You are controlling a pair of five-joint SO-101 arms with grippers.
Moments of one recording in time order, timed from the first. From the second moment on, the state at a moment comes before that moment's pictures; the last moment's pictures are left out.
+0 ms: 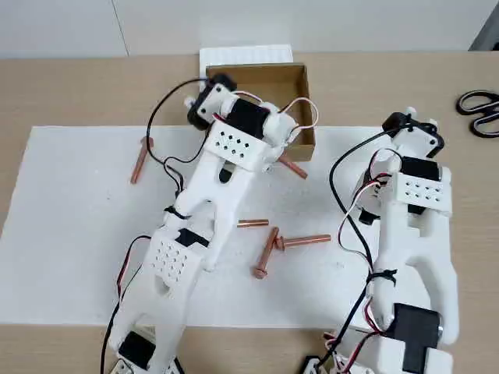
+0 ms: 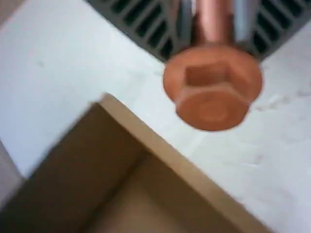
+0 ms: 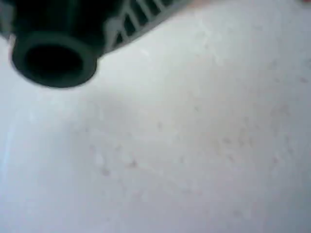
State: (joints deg) left arm 25.8 51.2 -72.3 99.3 84.4; right arm 9.6 -8.6 24.2 70.5 -13.7
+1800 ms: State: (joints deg) left arm 11.2 39.1 -82.4 99.4 30.8; right arm -12.9 -100.3 93.5 13.0 4.8
